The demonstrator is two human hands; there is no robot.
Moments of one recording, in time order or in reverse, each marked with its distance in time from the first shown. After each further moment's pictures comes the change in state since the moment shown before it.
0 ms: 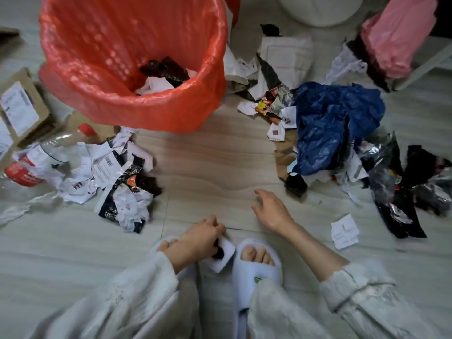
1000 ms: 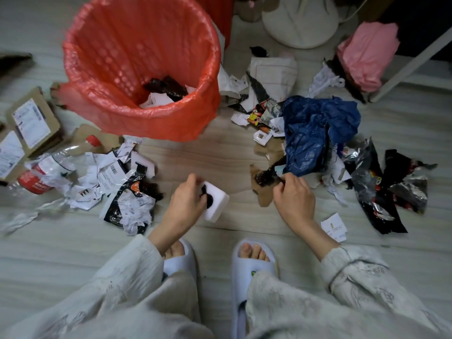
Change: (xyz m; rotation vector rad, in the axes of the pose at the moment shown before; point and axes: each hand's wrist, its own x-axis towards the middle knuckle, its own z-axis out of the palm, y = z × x) left_hand -0.036 0.003 -0.076 -0.523 0.764 -0.111; right_hand -0.032 0.002 -0.045 -0.224 0.763 -0.091
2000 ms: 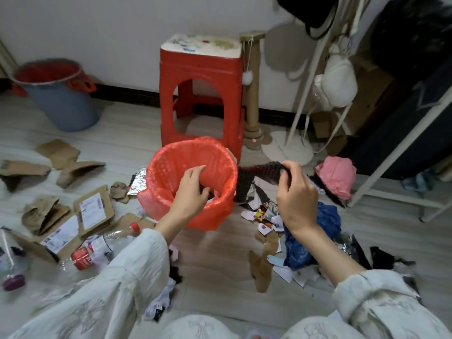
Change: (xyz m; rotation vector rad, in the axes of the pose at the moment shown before) left_hand 0.050 0.099 -0.183 -0.089 0.342 0.262; right_hand 0.068 -0.141 -0.197 0.390 0.679 -0.383
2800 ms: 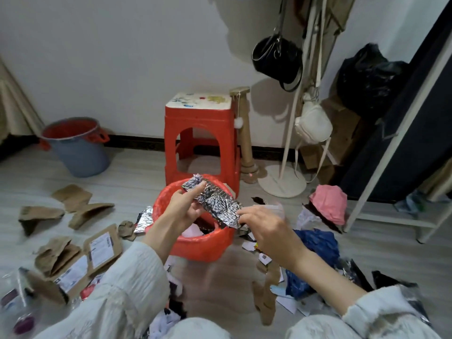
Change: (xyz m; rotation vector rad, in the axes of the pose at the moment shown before) left_hand 0.004 0.068 -0.057 -1.243 -0.057 -0.480; right_hand -0.006 -0.026 -0.042 0.170 -0.342 -0.582
